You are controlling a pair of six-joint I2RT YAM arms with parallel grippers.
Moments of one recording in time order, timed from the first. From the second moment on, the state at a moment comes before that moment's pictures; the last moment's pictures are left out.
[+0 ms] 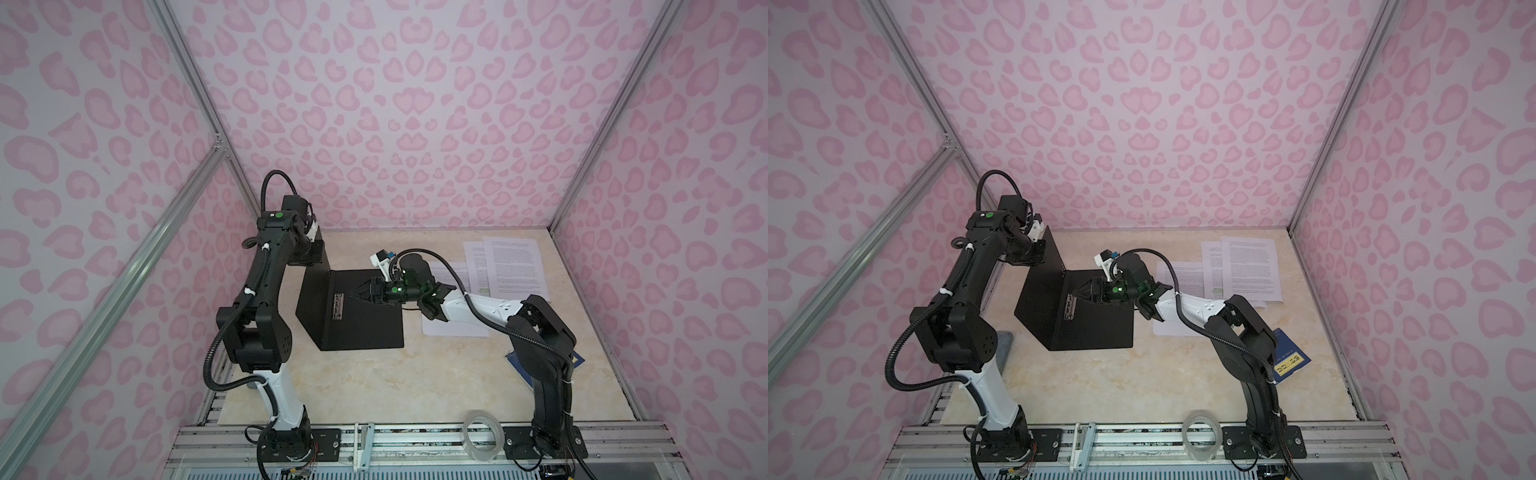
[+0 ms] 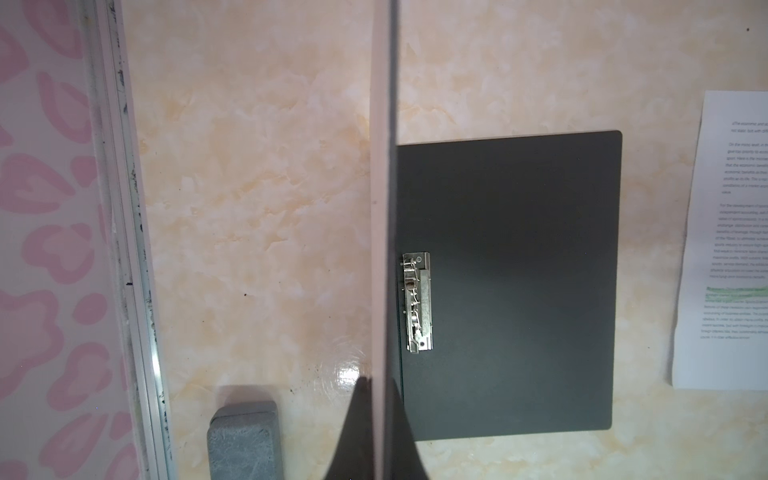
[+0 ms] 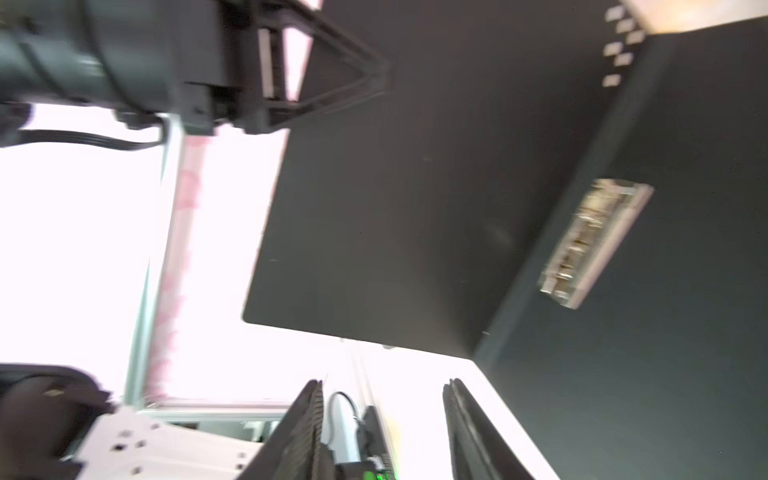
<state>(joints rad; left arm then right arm) -0.02 1.89 1.96 -1.27 0.03 0.02 0.79 1.97 1.38 0.23 -0.61 0.89</state>
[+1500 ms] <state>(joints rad) 0.13 1.74 1.70 -1.24 0.39 -0.02 0.91 2.15 1.71 -0.51 -0.25 0.57</state>
